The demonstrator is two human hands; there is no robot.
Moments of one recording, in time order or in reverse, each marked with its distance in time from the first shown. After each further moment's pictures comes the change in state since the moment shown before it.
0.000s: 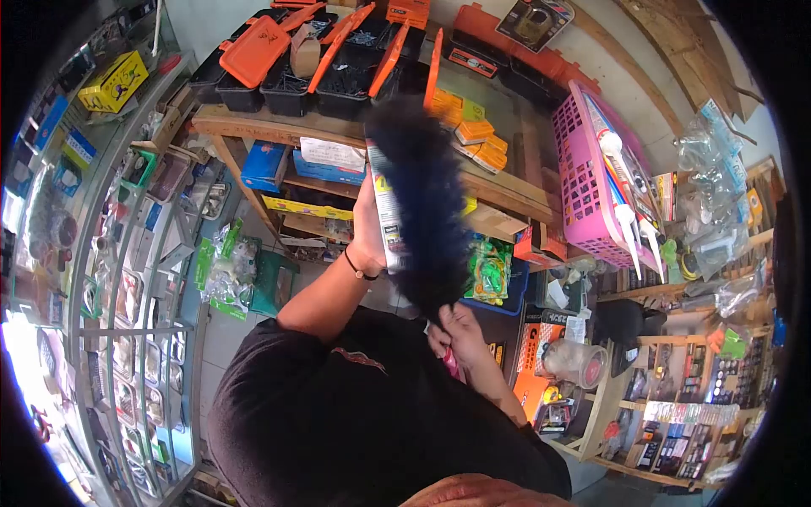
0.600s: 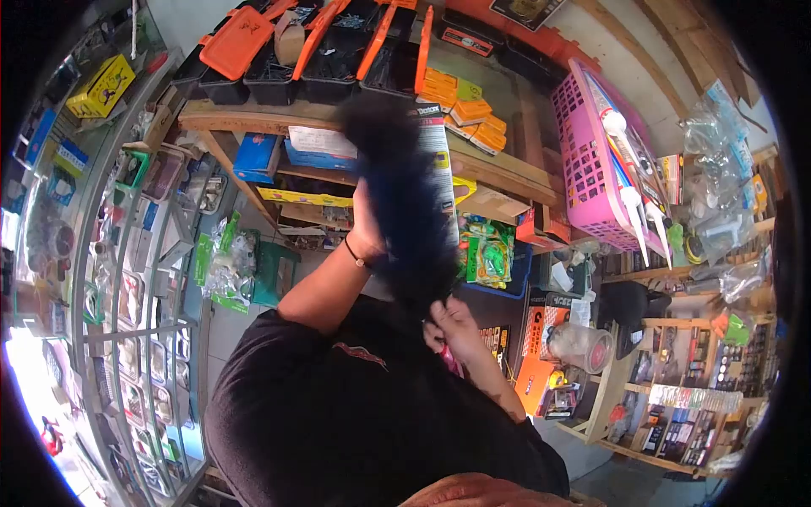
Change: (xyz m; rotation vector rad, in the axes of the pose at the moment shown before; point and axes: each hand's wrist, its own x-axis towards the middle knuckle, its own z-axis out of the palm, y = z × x) left_hand 0.003 -0.003 -0.012 0.366 0.046 0.019; right_hand -0.003 0.008 0.003 -0.115 0.038 -0.008
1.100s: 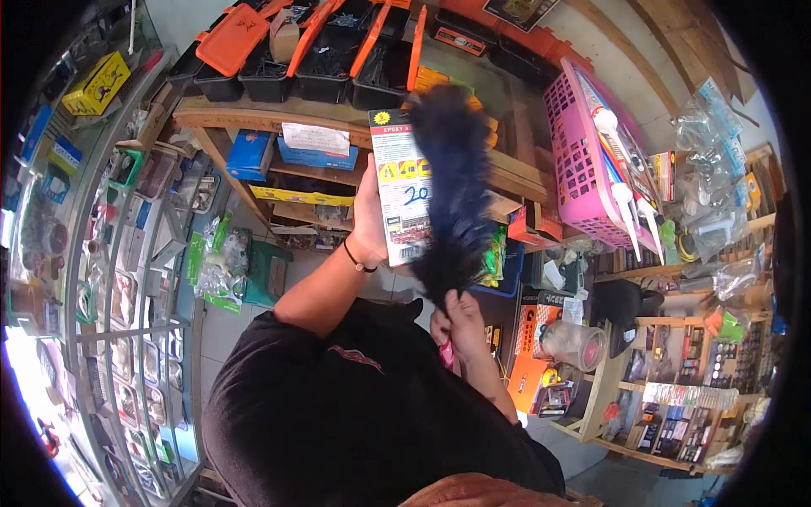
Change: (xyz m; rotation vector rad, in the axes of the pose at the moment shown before) left_hand 0.002 -0.006 0.005 -0.466 -0.090 -0.055; right_hand -0.010 -0.008 -0.002 0.116 0.146 0.022
